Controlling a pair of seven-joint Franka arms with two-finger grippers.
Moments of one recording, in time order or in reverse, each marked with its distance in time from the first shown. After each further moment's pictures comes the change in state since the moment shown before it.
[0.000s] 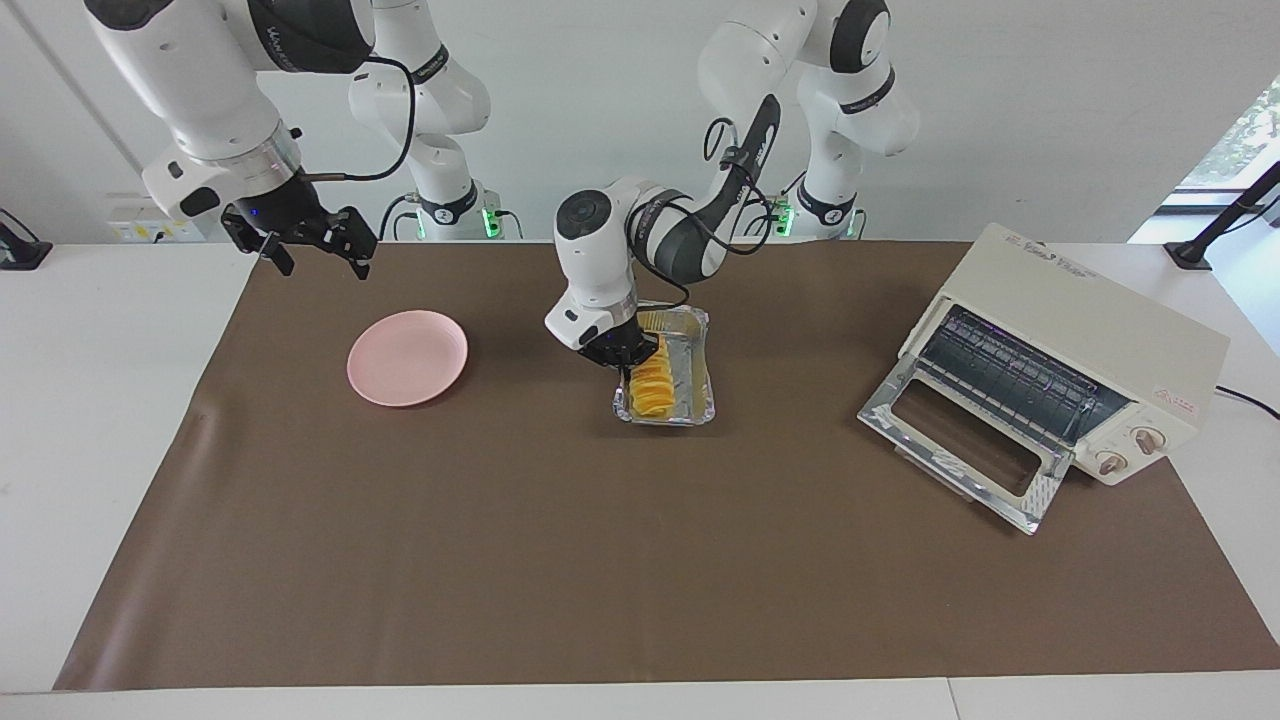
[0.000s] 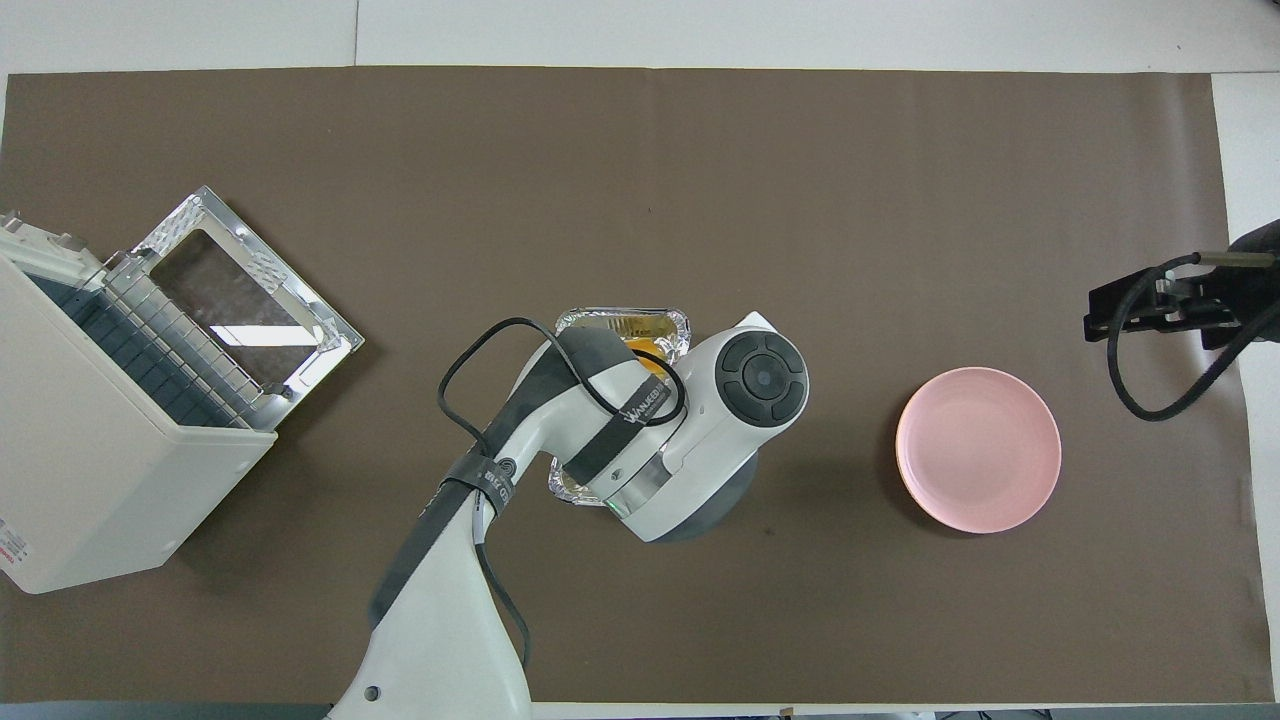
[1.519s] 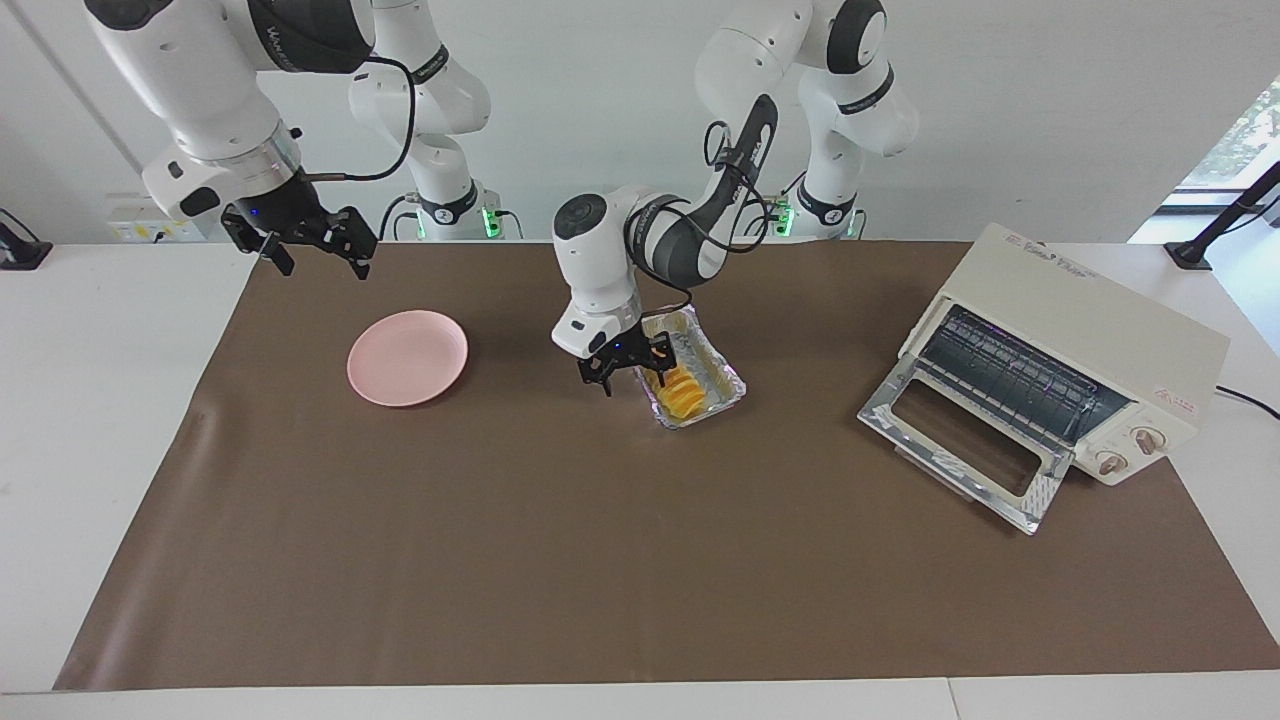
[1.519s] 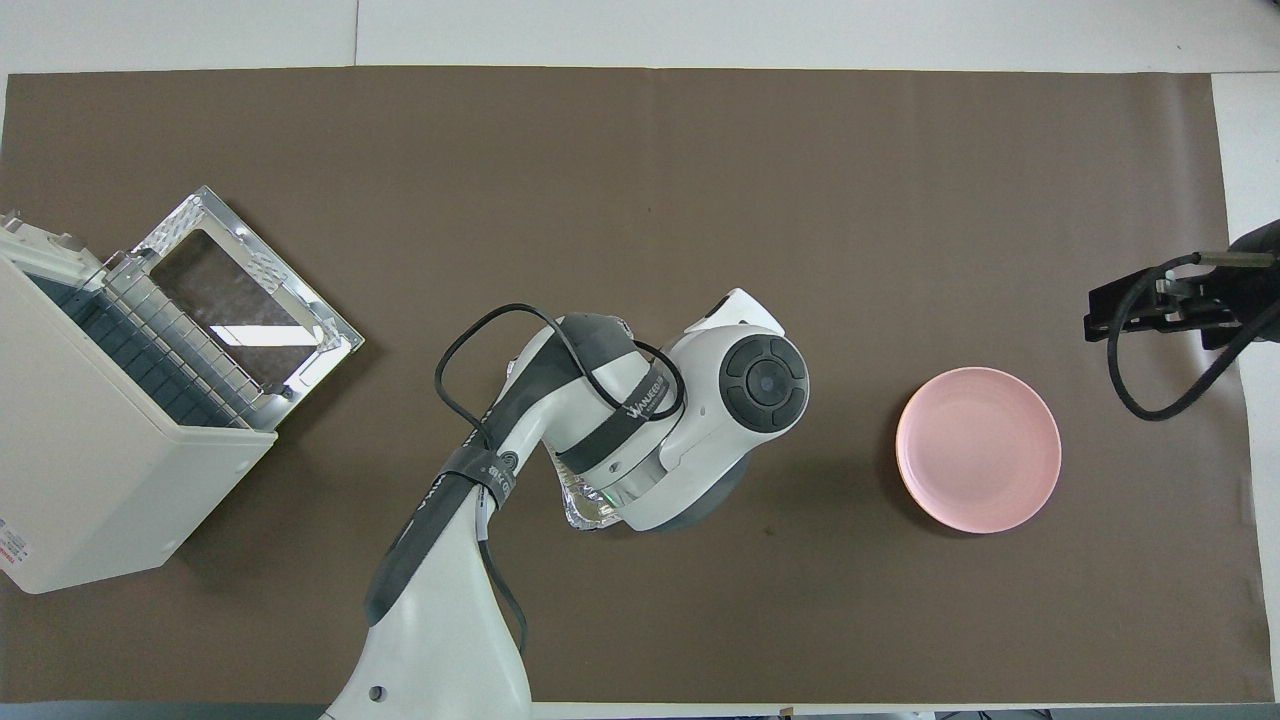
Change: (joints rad) left arm -0.012 0.008 0.048 0.024 0.111 0.036 -0.159; right arm 0.000 0.000 0.000 0.000 0.000 0.000 0.000
